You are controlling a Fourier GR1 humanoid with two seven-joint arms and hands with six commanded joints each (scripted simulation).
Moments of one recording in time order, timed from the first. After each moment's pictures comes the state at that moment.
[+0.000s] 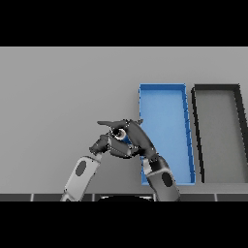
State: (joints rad) left arm -0.22 -0.07 -0.36 -1.56 -0.21 -0.41 0.08; right arm -0.31 0.21 0.42 -1.98 0.31 0.16 0.51
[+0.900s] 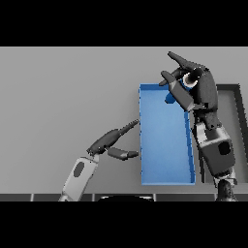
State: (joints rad) left arm -0.19 -0.05 -0.36 -1.57 -0.20 -0.42 0.11; right arm -0.80 -0.43 0.07 -1.94 -0.25 -0.31 0.61
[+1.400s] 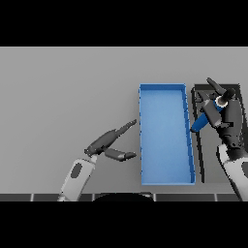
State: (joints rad) left arm -0.19 -0.03 -0.37 -1.60 -0.20 -0.43 0.09; right arm -0.28 -0.74 0.05 -2.10 -0.45 -0.60 0.61
